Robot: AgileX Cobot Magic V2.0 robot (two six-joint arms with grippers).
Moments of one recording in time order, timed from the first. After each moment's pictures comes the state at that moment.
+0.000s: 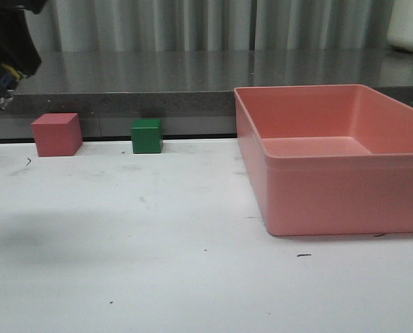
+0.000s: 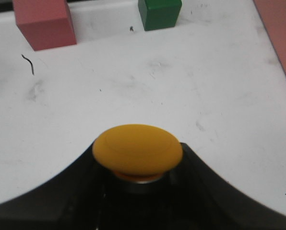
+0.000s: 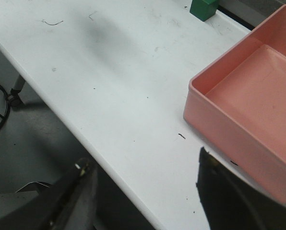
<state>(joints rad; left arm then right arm) -0.27 1.36 -1.03 -0.07 0.54 -0.02 0.81 0.54 -0.81 -0.05 0.94 0.00</state>
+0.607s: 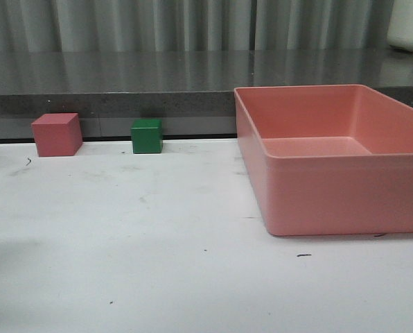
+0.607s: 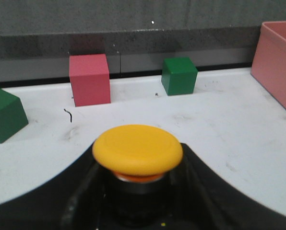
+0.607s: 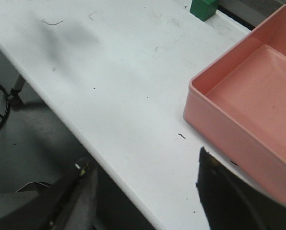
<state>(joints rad) -0.27 1.19 -0.30 -0.06 -0.53 -0.01 0.81 0.54 -0.81 -0.05 0.94 0.00</state>
